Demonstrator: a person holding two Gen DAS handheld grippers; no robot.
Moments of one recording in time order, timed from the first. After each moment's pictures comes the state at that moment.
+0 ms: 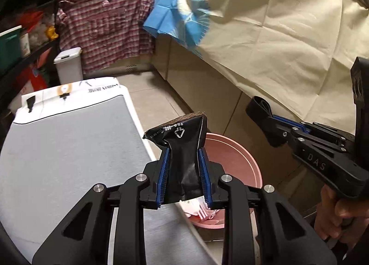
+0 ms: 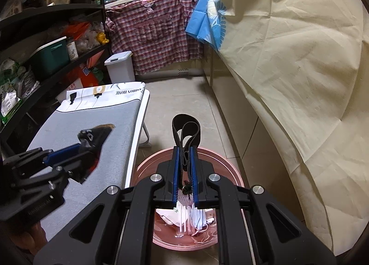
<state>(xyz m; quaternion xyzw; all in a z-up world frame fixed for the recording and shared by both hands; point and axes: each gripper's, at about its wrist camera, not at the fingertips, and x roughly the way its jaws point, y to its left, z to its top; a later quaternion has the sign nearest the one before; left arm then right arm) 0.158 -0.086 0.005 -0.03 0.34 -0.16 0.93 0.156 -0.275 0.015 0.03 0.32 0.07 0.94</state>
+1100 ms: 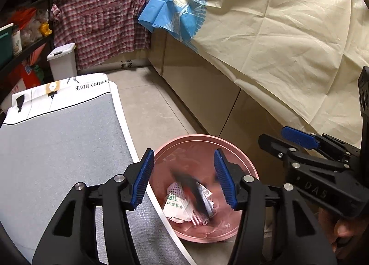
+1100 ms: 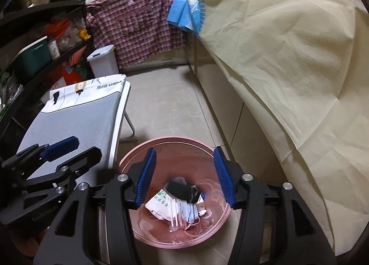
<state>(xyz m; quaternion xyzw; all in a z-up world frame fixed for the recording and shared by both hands) 0.183 -0.106 -0.008 -0.03 0.35 -0.16 0.92 0.173 -0.293 -0.004 0.04 0.36 0.03 0.93</state>
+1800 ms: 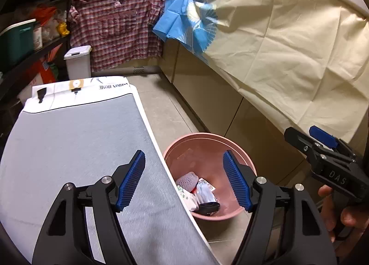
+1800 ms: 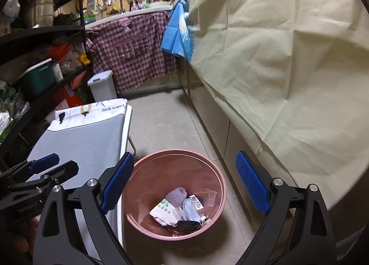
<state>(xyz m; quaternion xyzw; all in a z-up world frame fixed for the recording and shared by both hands) 0.120 -0.067 0.021 -0.05 0.33 -0.13 0.93 0.097 -0.295 0.028 0.06 0.27 0.00 0.96</state>
